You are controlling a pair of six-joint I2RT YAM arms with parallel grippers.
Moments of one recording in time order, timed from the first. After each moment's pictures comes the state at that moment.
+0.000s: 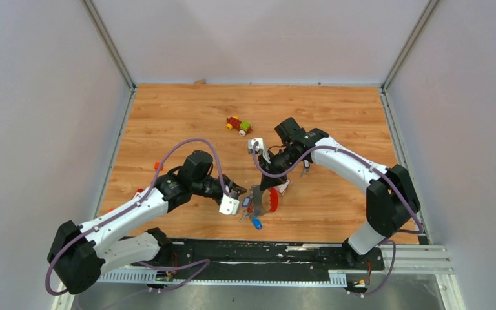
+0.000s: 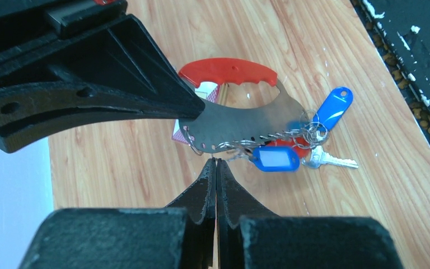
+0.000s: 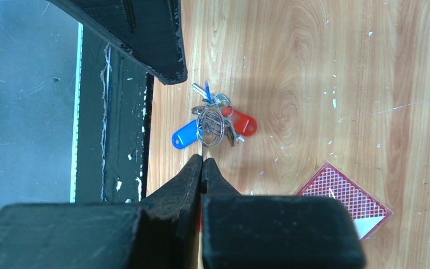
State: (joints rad) left arm -0.74 1.02 0.66 -0.29 0.72 1.17; right arm 0.63 1.61 1.22 -0.78 -0.89 -0.64
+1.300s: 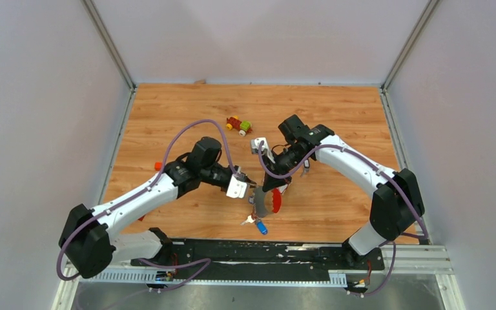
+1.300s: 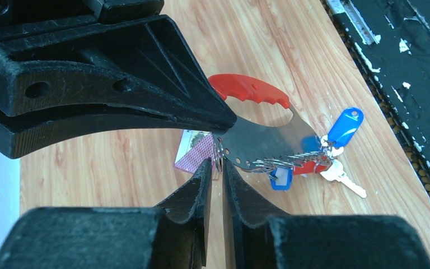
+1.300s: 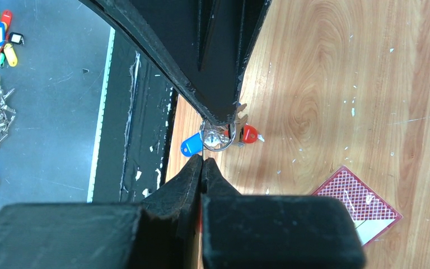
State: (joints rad) left arm -0.73 1.18 0.81 -0.28 0.83 1.05; right arm 0.62 1.58 1.27 -0.92 -0.95 -0.74
